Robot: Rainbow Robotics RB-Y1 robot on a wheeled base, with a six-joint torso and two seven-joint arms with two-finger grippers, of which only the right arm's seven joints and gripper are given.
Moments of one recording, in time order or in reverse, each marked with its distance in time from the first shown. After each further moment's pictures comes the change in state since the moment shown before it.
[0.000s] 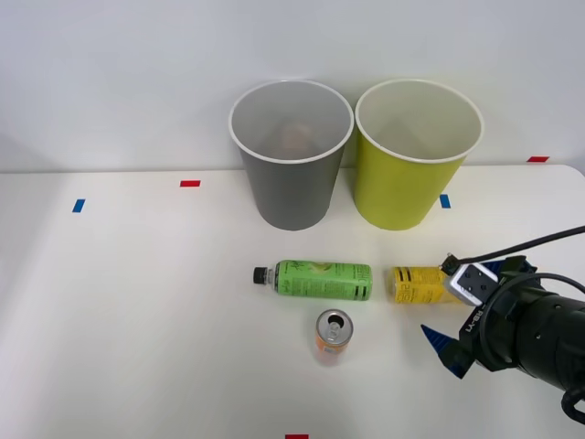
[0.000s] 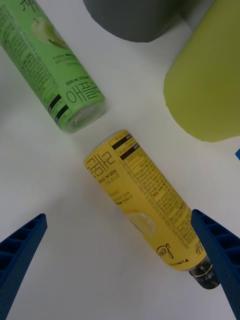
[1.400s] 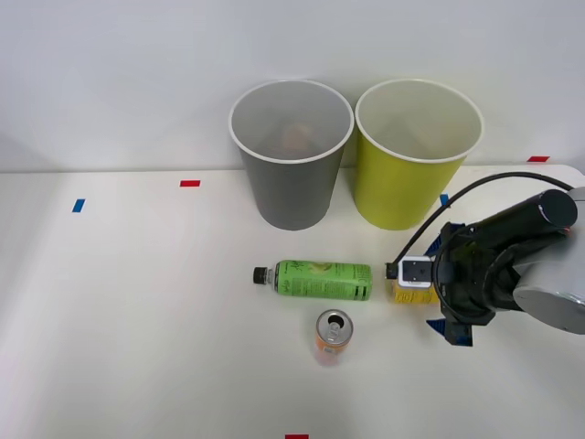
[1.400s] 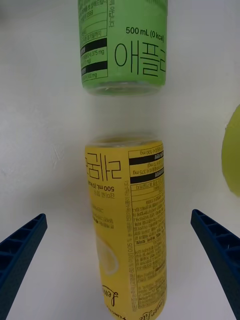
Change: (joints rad) arm -0.558 0.162 0.223 0.356 -0.351 0.387 0.670
